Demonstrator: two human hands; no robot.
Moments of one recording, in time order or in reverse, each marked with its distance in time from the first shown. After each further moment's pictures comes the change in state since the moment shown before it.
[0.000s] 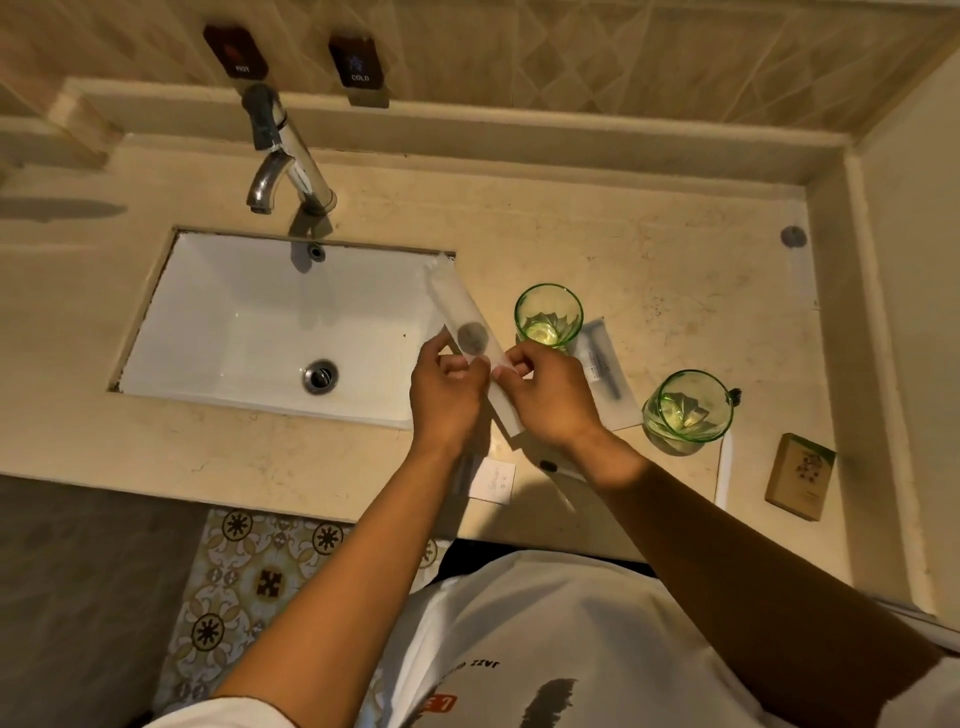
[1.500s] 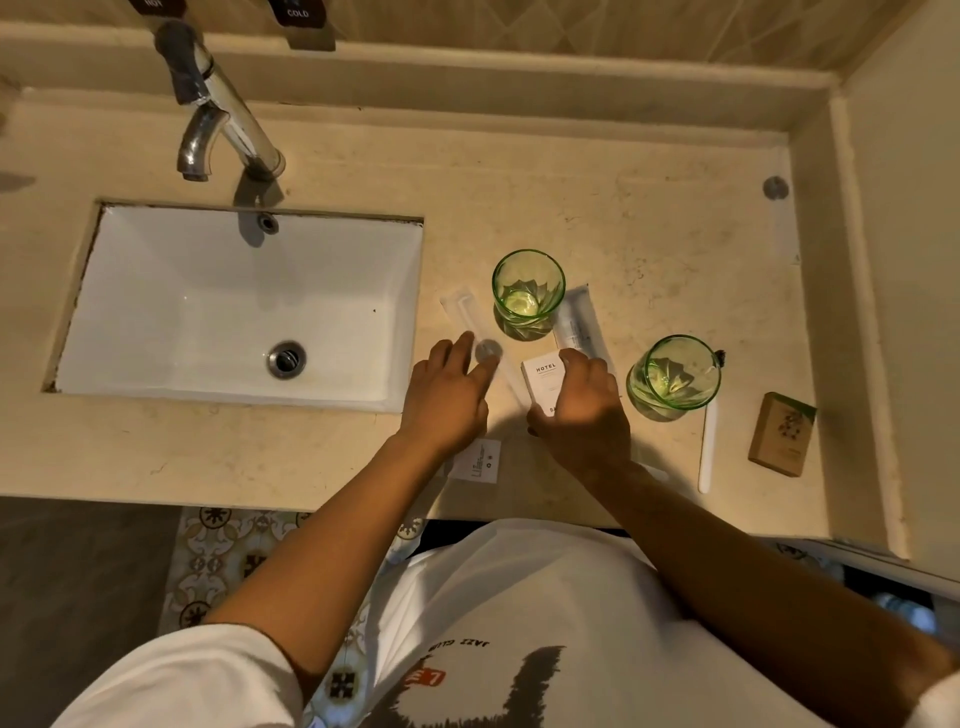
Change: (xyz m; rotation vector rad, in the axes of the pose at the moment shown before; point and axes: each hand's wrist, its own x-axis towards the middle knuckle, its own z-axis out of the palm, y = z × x) left_hand 0.044 -0.077 0.011 1.382 -0.403 0.660; right_hand -0.019 0.116 0.017 -0.611 0.270 -0.063
